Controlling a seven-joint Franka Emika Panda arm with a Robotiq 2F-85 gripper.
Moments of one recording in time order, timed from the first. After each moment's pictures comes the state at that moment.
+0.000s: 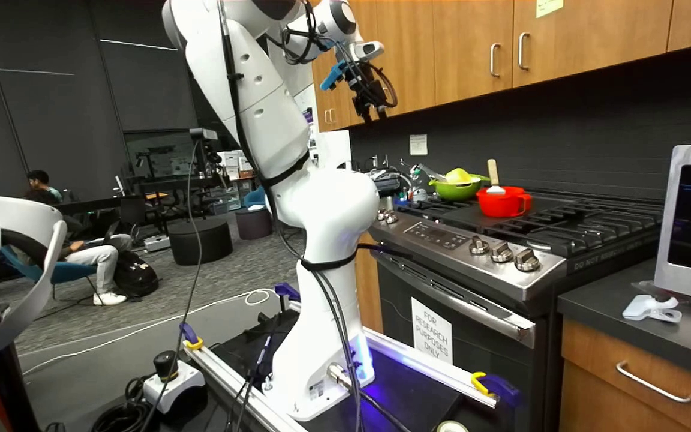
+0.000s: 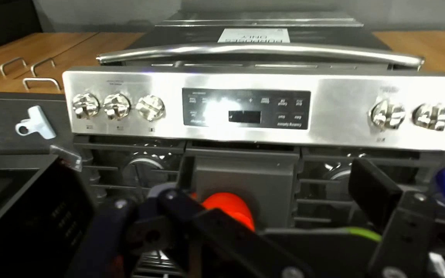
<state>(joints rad) -0.07 -0.51 0.44 -2.02 -0.06 1.65 0.78</state>
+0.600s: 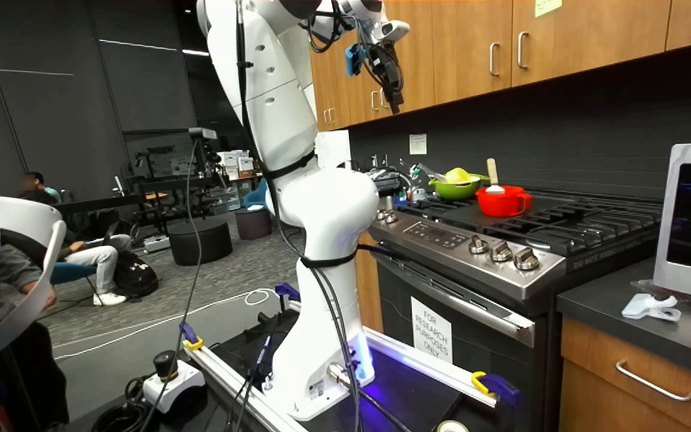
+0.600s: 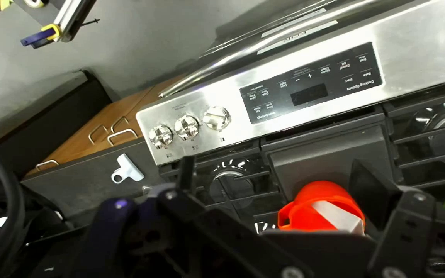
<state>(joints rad) -0.08 -0.38 0.35 -1.83 -0.13 1.44 1.05</state>
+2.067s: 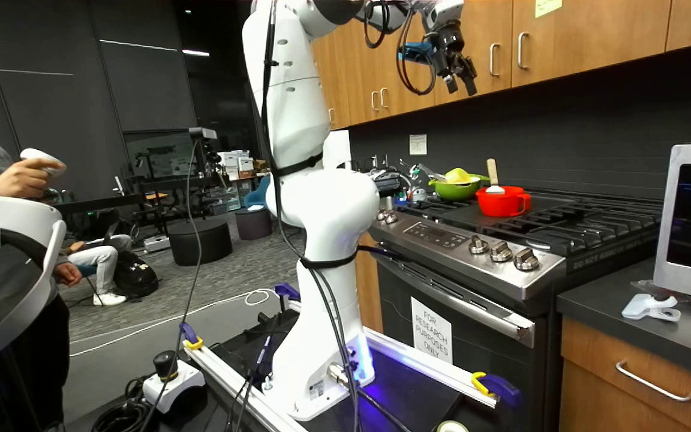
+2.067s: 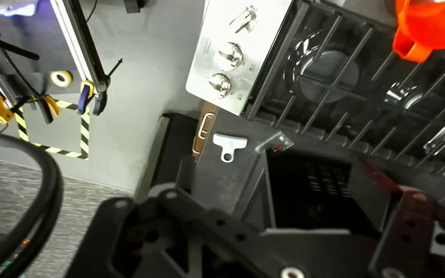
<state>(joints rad) -0.08 -0.17 0.10 -1.62 -0.32 1.38 1.64</state>
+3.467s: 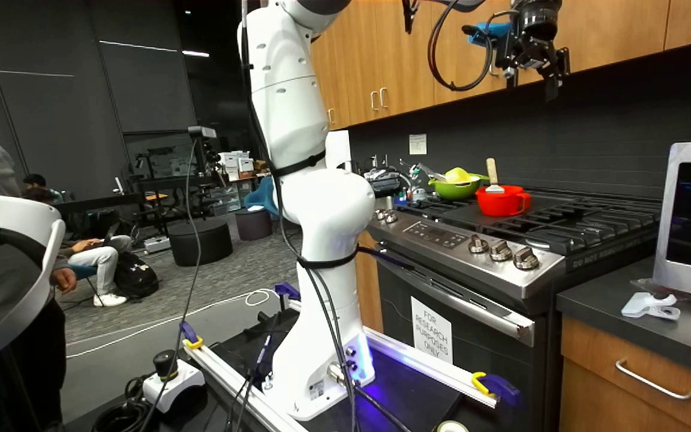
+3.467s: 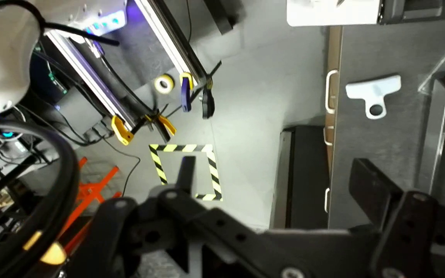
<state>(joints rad) -0.25 -0.20 -0.22 -1.72 -0.27 1.27 1.61</state>
